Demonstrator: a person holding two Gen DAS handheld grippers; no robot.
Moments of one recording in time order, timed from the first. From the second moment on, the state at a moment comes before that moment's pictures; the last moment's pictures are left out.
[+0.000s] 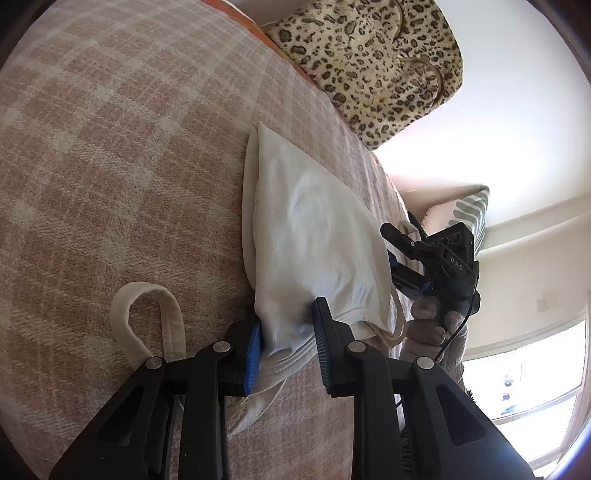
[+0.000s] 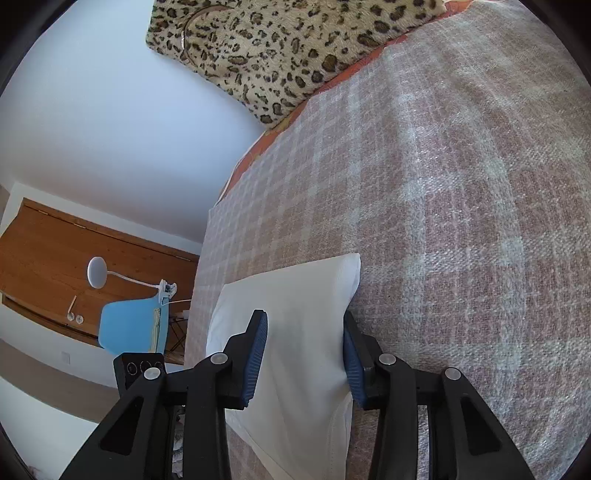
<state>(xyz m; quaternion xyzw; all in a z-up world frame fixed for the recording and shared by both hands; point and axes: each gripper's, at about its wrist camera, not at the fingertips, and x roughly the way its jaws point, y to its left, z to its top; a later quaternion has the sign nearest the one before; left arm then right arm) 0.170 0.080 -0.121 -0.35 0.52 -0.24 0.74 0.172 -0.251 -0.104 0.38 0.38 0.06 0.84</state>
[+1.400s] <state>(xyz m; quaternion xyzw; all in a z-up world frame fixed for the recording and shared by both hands) 0.161 -0.018 -0.066 -0.24 0.48 -0.29 0.80 0.104 -0.246 -0.019 0.27 0.30 -0.03 0.91</state>
